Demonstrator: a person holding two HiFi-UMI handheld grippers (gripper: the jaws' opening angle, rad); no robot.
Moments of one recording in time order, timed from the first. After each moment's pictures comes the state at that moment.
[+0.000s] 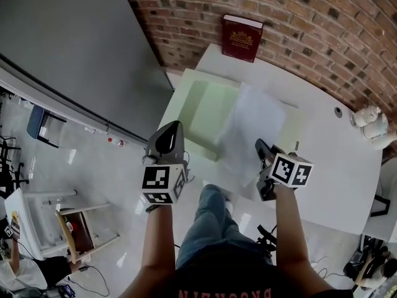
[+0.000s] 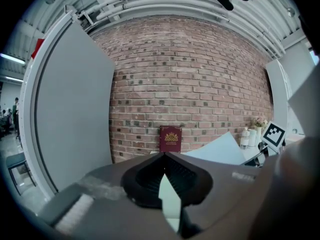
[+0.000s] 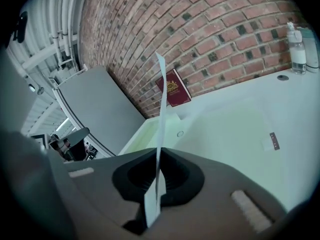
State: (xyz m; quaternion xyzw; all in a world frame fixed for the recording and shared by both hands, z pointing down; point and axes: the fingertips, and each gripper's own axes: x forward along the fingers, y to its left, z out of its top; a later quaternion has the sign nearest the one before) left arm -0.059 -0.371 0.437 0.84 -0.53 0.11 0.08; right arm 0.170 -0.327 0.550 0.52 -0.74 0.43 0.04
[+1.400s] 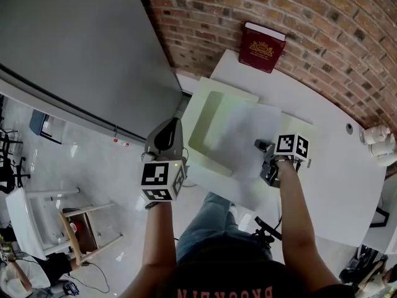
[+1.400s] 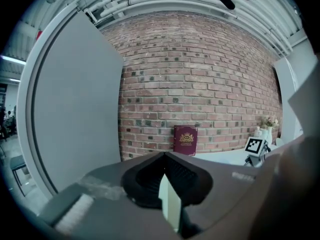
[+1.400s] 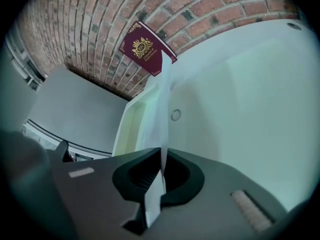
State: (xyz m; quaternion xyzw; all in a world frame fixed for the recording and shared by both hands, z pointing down) left arm -0.112 -0.438 0.440 0.82 -0.55 0.11 0.09; right arm 0.136 -0.399 0.635 0.45 -0.63 0.62 0.10
